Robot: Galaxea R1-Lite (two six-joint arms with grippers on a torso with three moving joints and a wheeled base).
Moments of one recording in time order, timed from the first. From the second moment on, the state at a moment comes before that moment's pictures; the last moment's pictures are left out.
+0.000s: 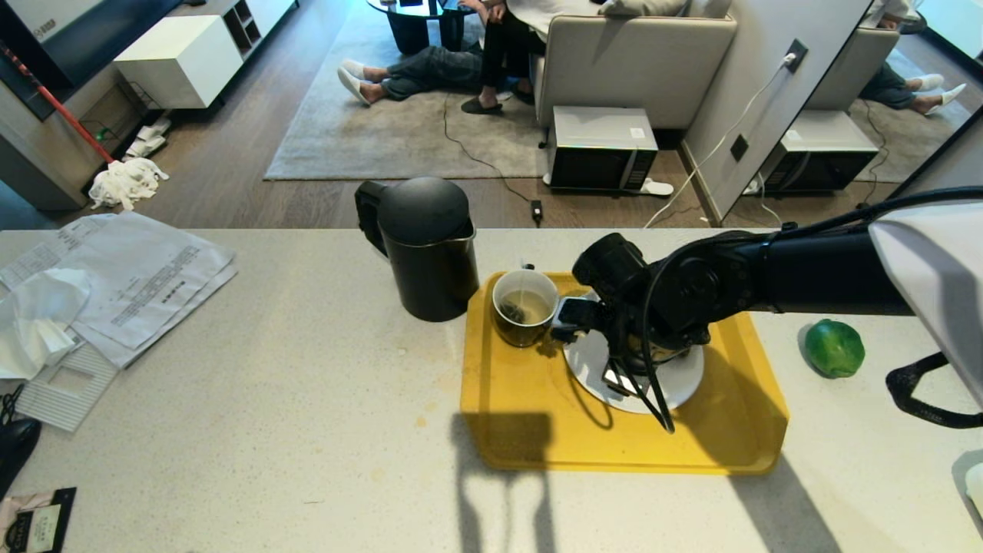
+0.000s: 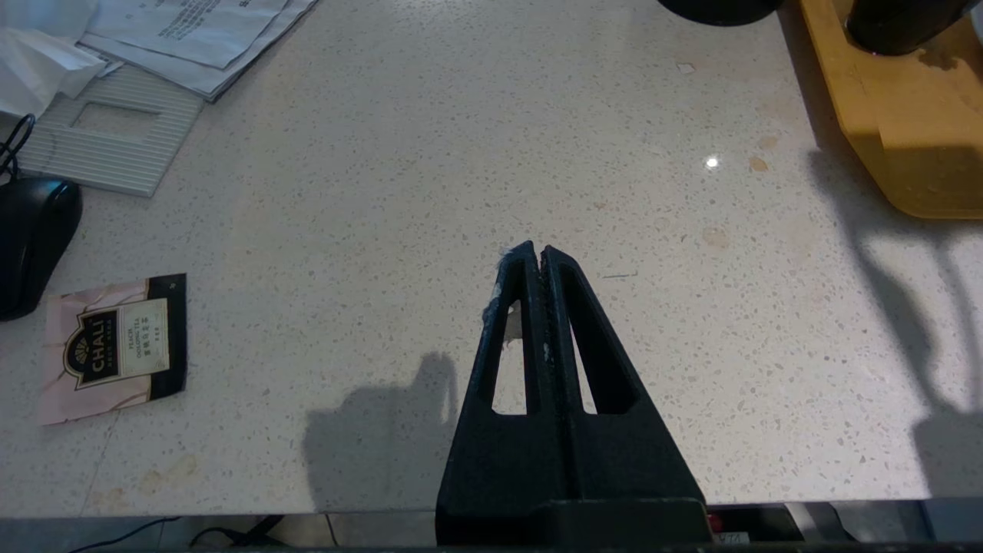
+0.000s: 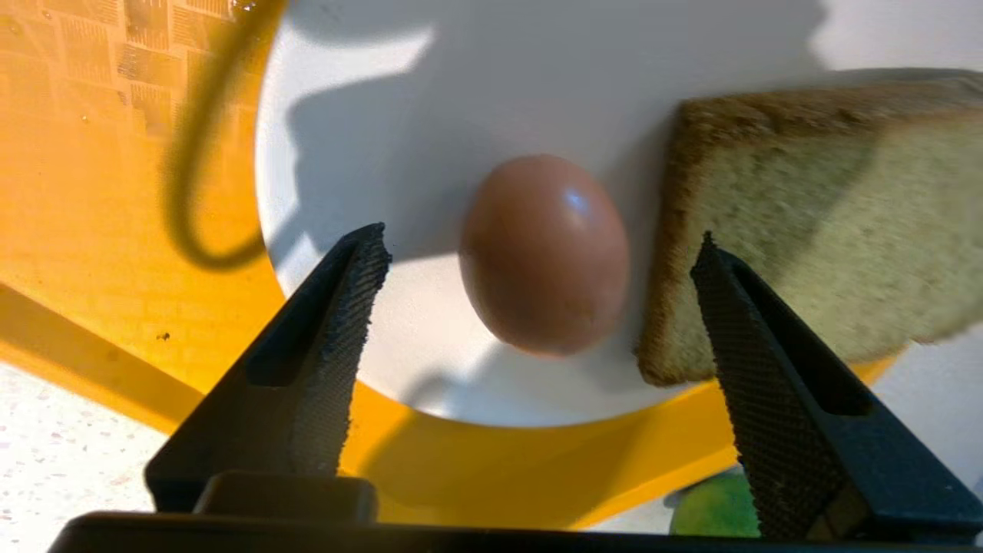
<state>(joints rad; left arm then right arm) 0.00 0.00 0.00 0.00 0.00 0.01 0.56 2.16 -1.72 0.62 -0.45 -0.56</state>
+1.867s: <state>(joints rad) 0.00 0.00 0.00 0.00 0.00 0.01 0.05 0.84 -1.04 0.61 -0.22 -0.14</state>
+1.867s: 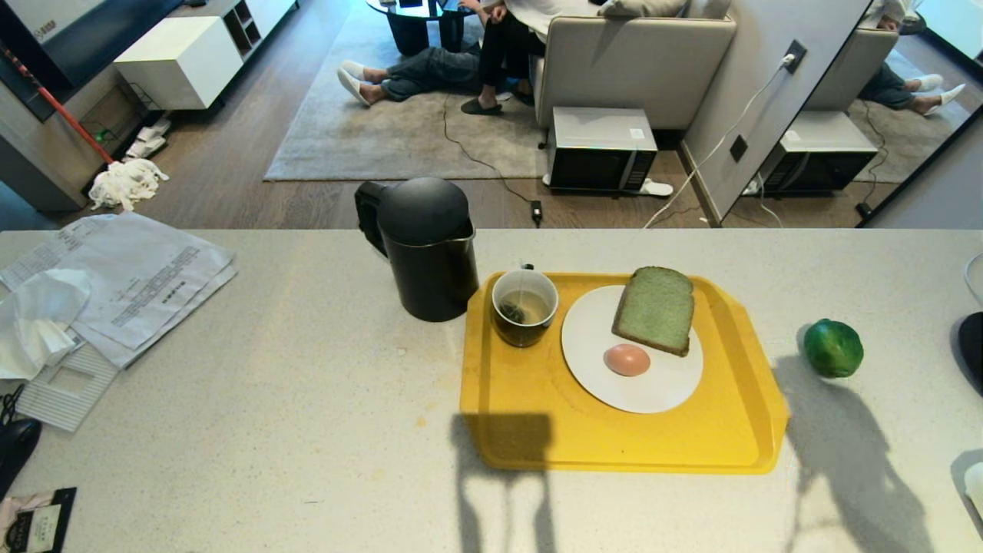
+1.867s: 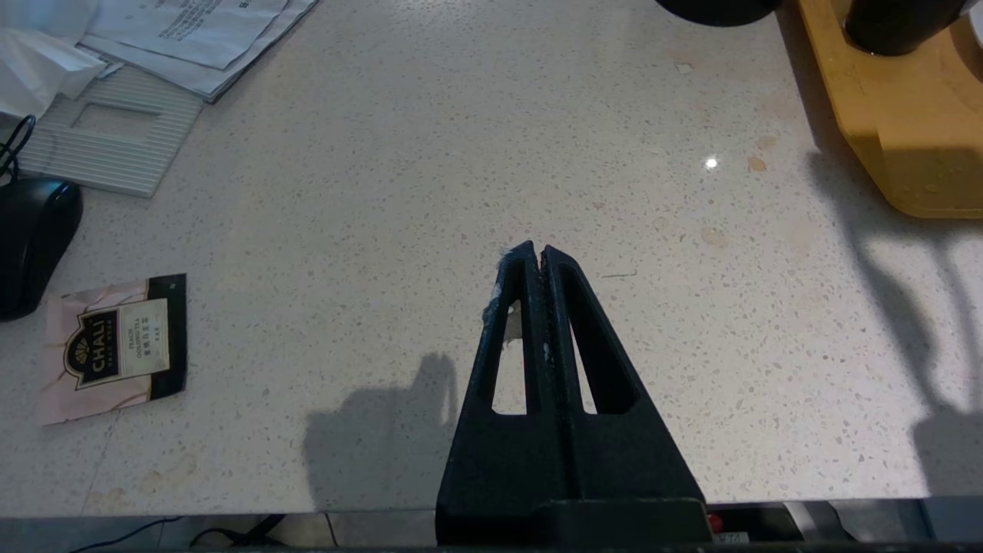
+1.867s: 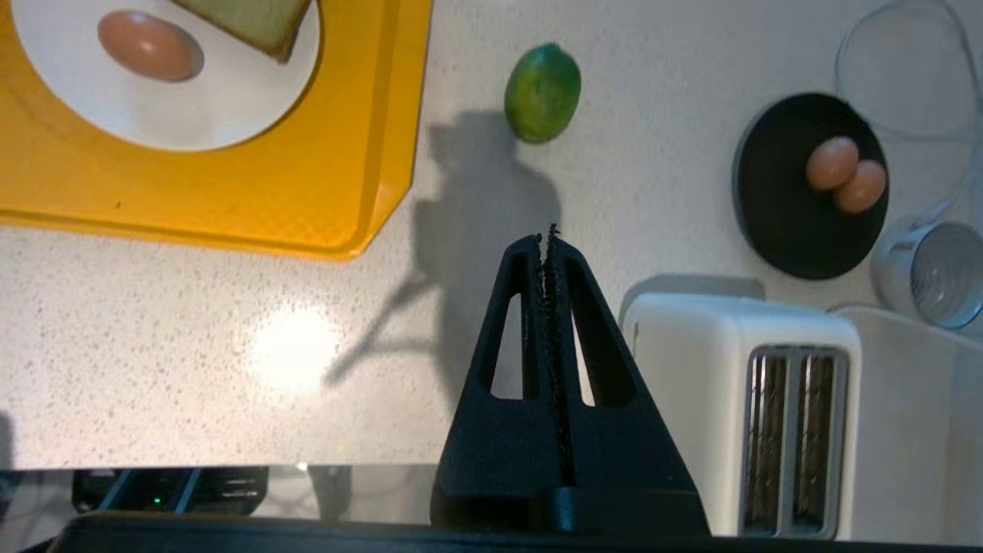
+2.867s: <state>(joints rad) 0.00 0.00 0.00 0.00 0.00 0.00 0.01 0.18 -0.33 0.30 0.03 -0.07</state>
